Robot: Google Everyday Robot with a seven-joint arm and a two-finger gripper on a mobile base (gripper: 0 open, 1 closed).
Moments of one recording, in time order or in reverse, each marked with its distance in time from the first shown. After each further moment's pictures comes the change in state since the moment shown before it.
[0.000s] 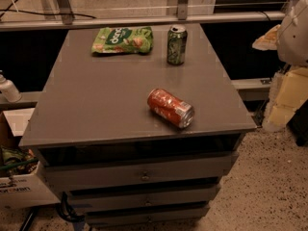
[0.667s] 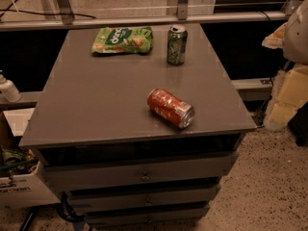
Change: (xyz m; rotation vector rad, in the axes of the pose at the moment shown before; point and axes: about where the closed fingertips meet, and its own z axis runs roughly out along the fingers) arm 0.009 -0.002 -0.006 0.031 0.031 0.079
